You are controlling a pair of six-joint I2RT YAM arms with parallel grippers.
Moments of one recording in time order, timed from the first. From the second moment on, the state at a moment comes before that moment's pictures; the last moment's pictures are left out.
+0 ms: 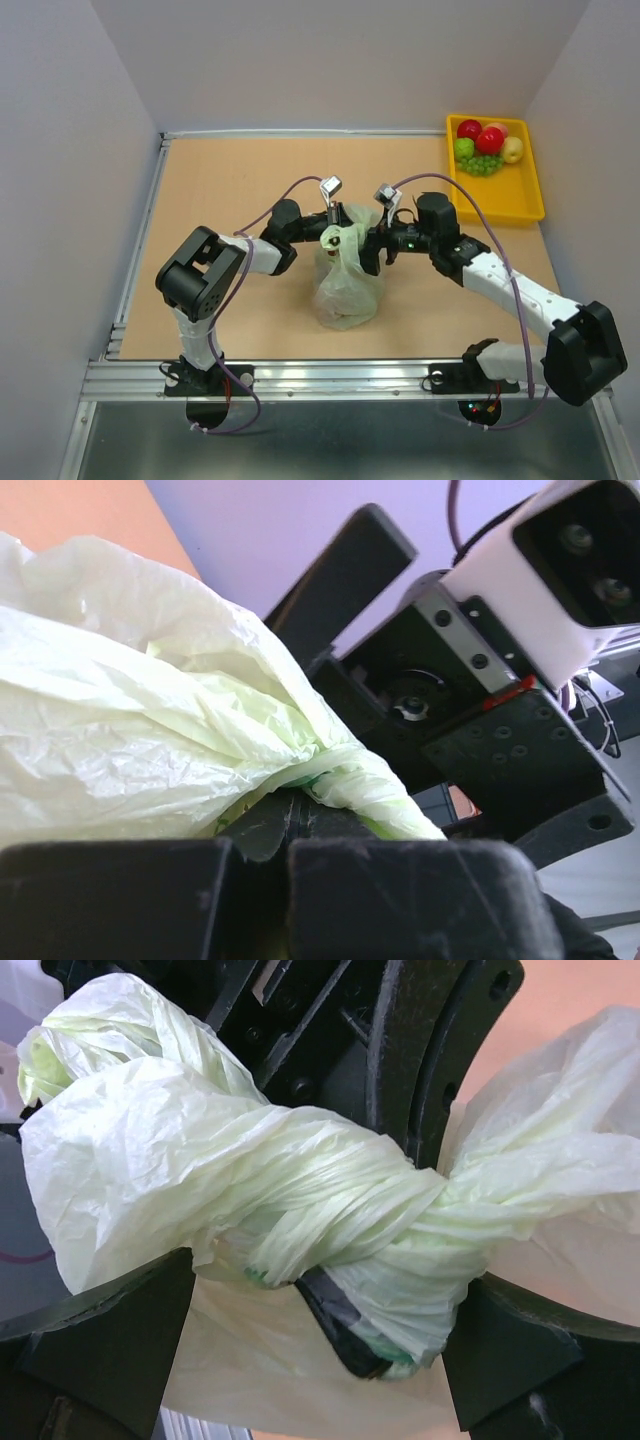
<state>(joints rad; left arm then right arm) -0.62 1.82 0.82 1.16 0.91 -1.37 0.52 1.23 0.78 0.05 -0.74 0.20</state>
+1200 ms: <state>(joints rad) -0.64 1.82 0.82 1.16 0.90 -1.40 0.52 1.29 0.95 -0.31 -0.69 0.20</state>
